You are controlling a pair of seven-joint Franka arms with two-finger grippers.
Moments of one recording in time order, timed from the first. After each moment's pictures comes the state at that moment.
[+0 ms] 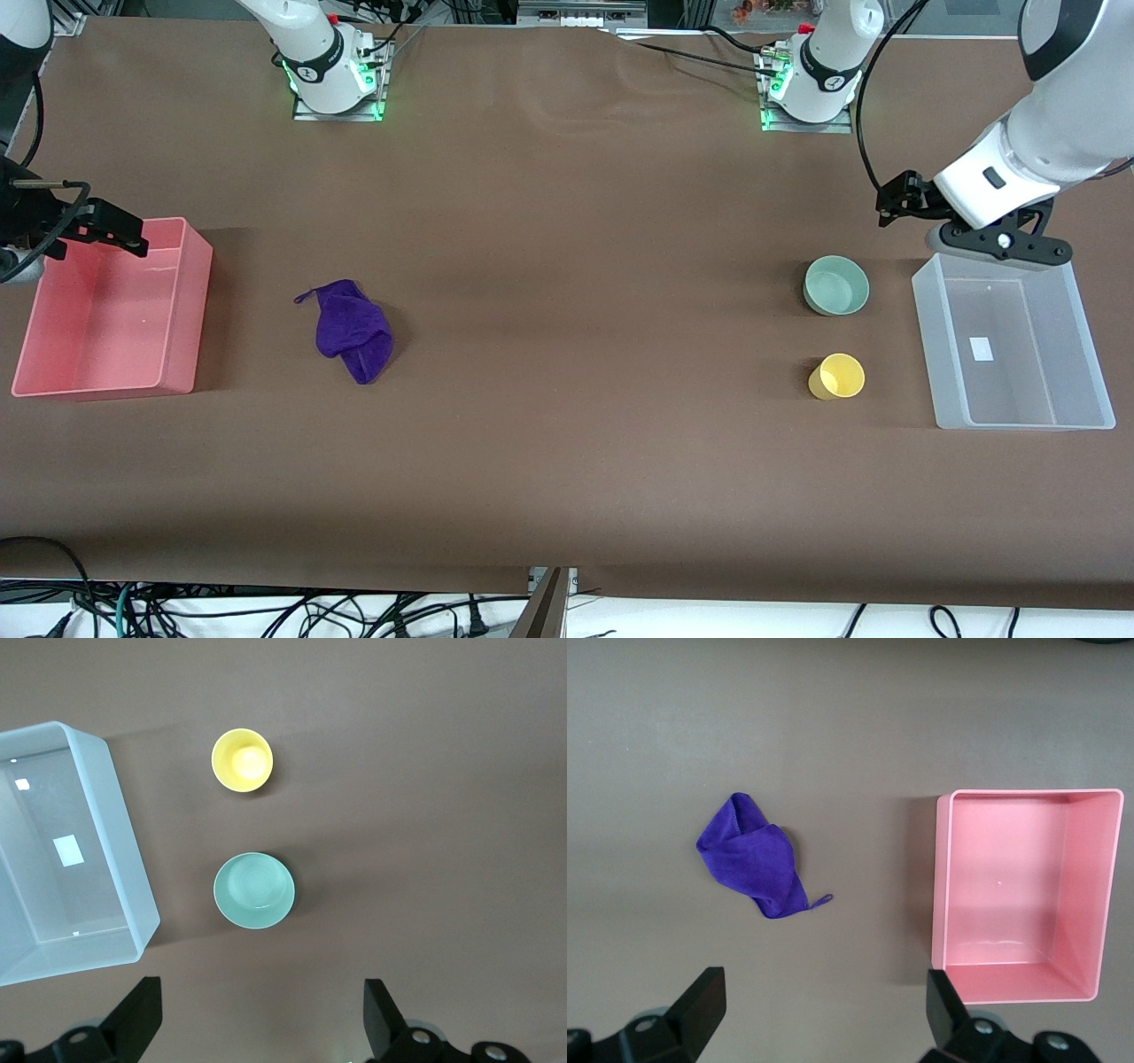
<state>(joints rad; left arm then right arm) -0.05 0.04 -0.09 -1.67 0.02 1.57 0.04 0.01 0.15 -0.02 -1.44 -0.04 1.56 -0.07</state>
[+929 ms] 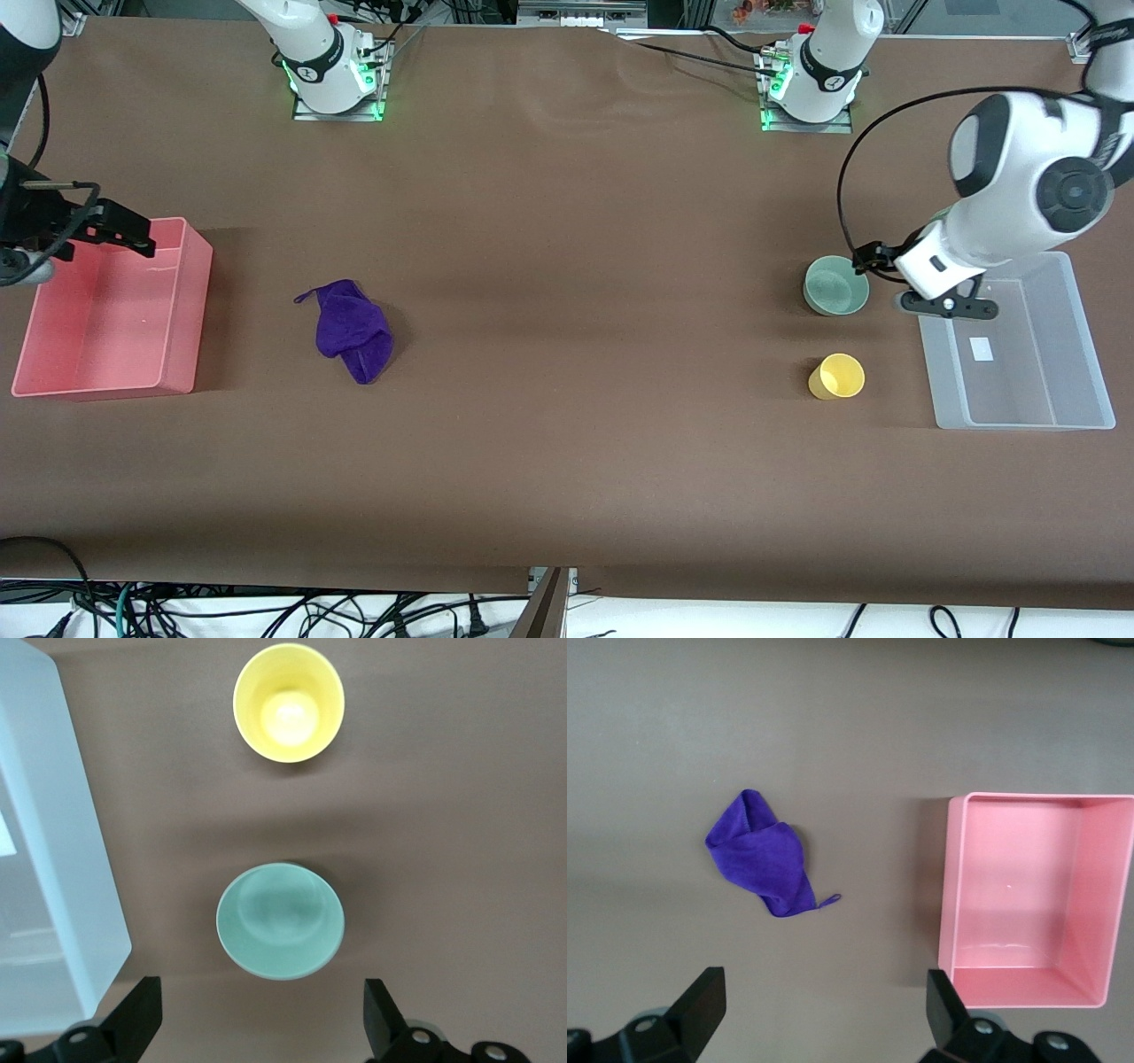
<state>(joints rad) 0.04 0.10 -0.08 -2.13 0.04 2.07 0.05 0.03 0.17 0.00 -1.44 -0.03 1.56 -0.07</state>
